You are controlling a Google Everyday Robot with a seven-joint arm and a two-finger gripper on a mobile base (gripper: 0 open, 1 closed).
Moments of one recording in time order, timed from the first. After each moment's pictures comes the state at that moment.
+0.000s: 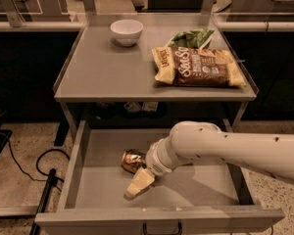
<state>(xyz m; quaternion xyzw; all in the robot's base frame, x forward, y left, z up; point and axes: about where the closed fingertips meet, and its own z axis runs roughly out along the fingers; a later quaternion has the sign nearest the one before) 0.481 0.015 0.613 -0.51 0.81 0.18 0.23</state>
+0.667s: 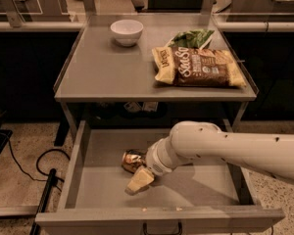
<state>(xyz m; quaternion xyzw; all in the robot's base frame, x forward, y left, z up) 0.481 0.015 0.613 -0.51 0.81 0.18 0.23</state>
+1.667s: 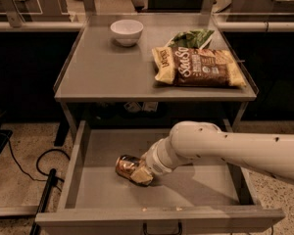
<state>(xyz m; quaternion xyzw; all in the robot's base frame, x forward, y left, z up) 0.481 0.015 0.613 -0.51 0.81 0.18 0.23</state>
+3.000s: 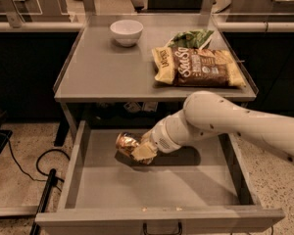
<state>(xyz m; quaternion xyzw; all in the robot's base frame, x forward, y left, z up) 0.512 0.010 0.684 -0.48 0.81 0.23 0.26</state>
